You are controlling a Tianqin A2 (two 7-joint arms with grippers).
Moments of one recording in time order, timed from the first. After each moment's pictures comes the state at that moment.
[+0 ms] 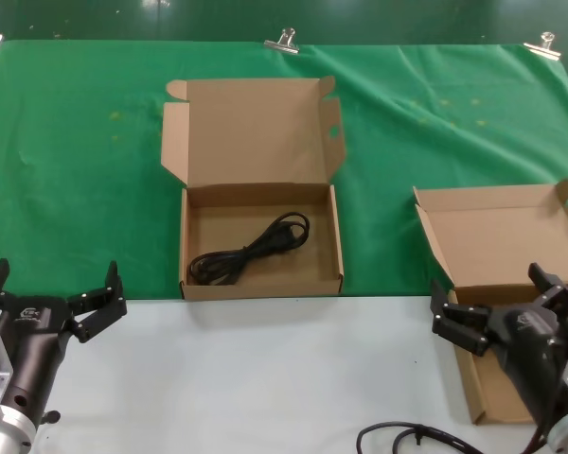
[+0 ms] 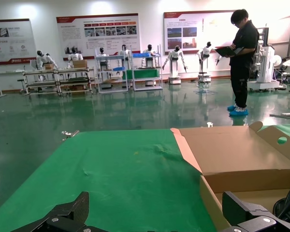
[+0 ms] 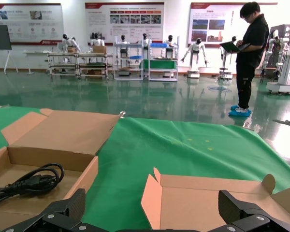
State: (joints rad) left arm 0.00 -0.30 1.60 -1.60 -1.80 0.00 0.00; right arm 0.04 0.30 -1.62 1.58 1.77 -0.03 0.00
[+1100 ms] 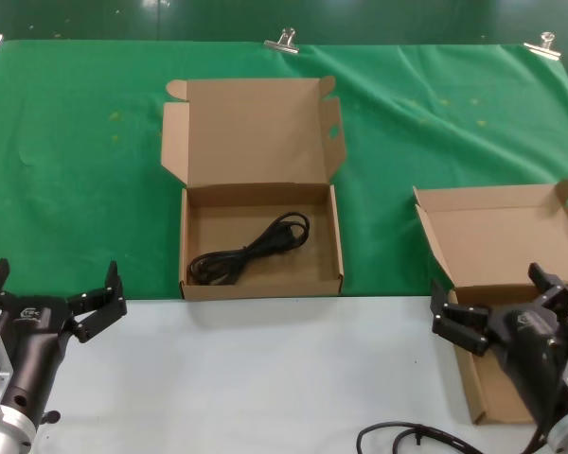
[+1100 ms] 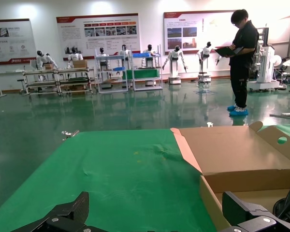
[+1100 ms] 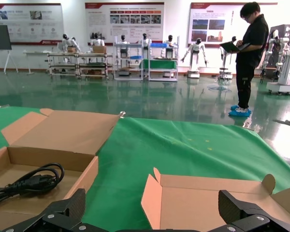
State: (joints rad) left arm 0.00 -0.30 1.60 -1.60 -1.80 0.00 0.00; right arm 0.04 0.30 -1.62 1.58 1.77 -0.03 0.00
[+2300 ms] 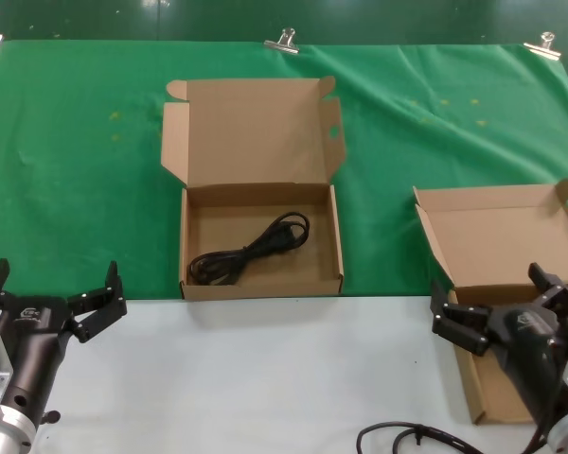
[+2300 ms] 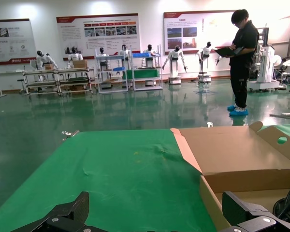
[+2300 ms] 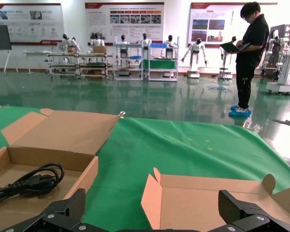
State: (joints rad) left arm 0.00 -0.30 1.60 -1.60 -1.80 0.00 0.00; right arm 0.04 0.30 -1.62 1.58 1.77 -0.03 0.00
